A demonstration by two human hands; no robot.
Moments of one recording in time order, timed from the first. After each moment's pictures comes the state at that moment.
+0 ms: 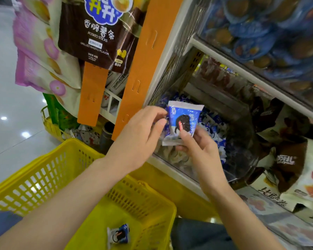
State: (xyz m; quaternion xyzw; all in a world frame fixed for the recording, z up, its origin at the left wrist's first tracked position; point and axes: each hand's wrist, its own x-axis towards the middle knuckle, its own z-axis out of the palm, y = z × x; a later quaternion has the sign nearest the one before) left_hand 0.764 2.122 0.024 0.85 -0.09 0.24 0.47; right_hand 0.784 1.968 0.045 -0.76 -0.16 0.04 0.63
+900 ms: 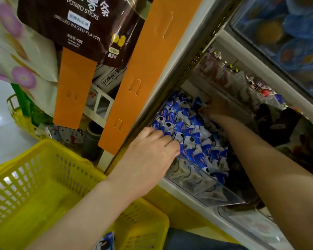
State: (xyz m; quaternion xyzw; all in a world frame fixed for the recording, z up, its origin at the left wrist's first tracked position) left_hand 0.793 2.108 0.002 0.92 -0.16 0.27 0.25; right_hand 1.025 1.938 0.042 -0.99 -0.02 -0.06 0.09
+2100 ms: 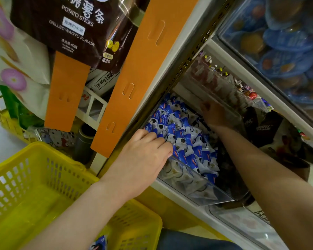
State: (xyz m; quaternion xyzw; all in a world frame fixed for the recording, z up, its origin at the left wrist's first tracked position) left_hand 0.791 2.109 0.006 0.91 -0.17 0.25 0.26; right_hand 1.025 1.912 0.037 -0.98 -0.06 -0.11 0.17
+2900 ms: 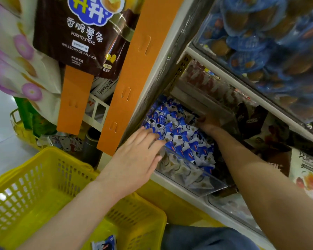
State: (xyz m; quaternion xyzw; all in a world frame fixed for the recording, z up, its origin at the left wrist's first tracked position) left_hand 0.768 2.116 0.003 0.95 -0.16 0.17 0.20; right_hand 0.992 1.906 0.037 -0.99 0.04 0.01 0.15
